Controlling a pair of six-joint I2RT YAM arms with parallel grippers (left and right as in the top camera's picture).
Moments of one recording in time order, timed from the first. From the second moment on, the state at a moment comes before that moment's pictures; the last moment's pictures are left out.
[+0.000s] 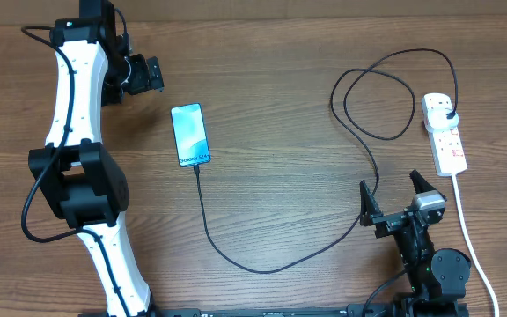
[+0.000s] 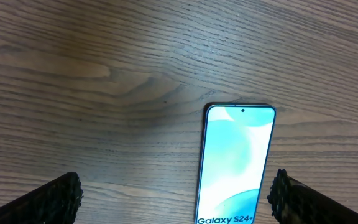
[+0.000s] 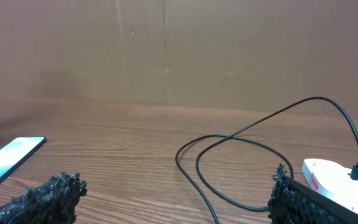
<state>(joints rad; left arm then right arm) 0.10 2.27 2.19 -1.30 0.12 -0.19 -0.01 0.01 0.02 -0.01 -0.23 0.02</state>
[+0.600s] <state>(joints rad) 0.10 2.27 2.19 -1.30 0.12 -0.19 -0.01 0.01 0.02 -0.01 -0.23 0.01</state>
